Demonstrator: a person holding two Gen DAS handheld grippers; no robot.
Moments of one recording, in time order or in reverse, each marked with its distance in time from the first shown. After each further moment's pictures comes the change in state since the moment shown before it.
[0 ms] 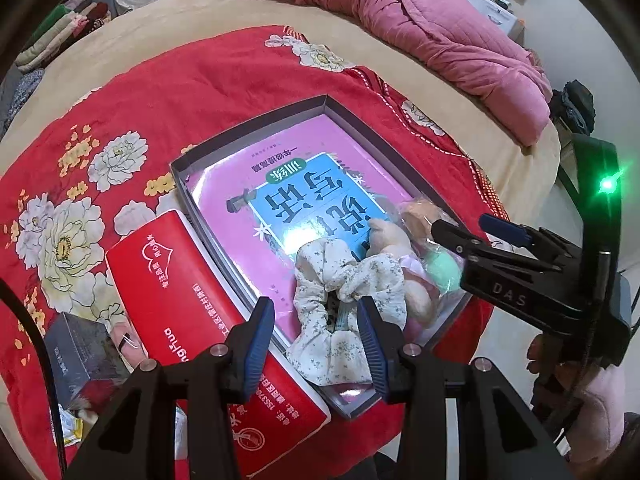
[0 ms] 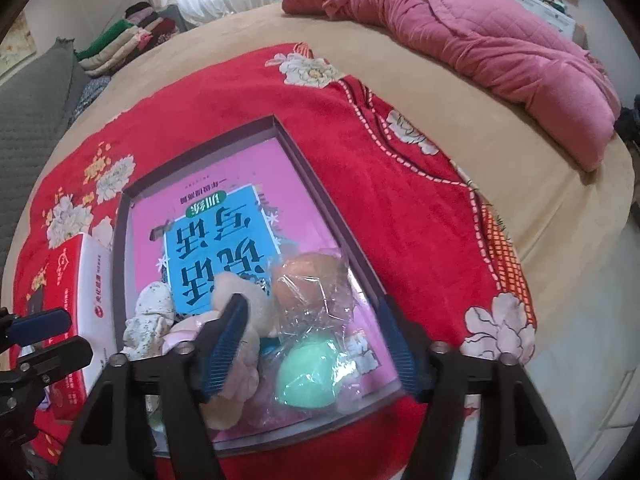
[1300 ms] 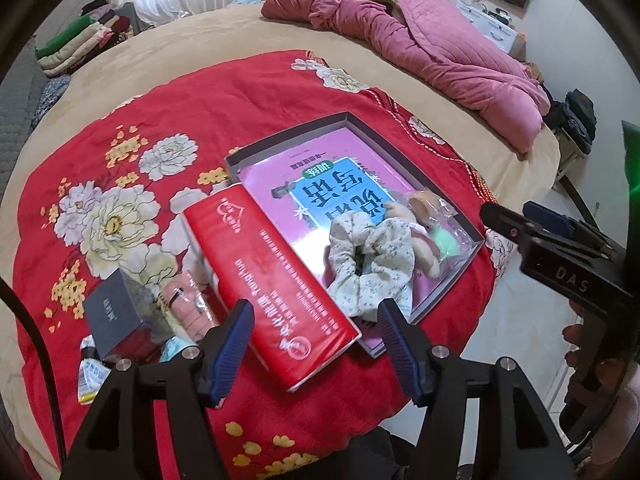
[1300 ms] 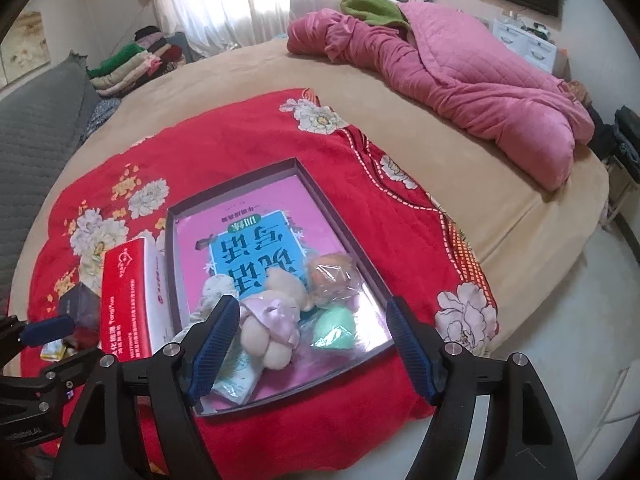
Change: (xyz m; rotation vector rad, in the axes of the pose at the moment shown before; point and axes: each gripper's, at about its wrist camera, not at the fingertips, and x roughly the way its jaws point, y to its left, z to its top) left arm -0.067 0.022 -0.054 -0.017 -0.089 0.053; right arm -0.095 0.033 -0.025 -0.010 -0.129 -0.027
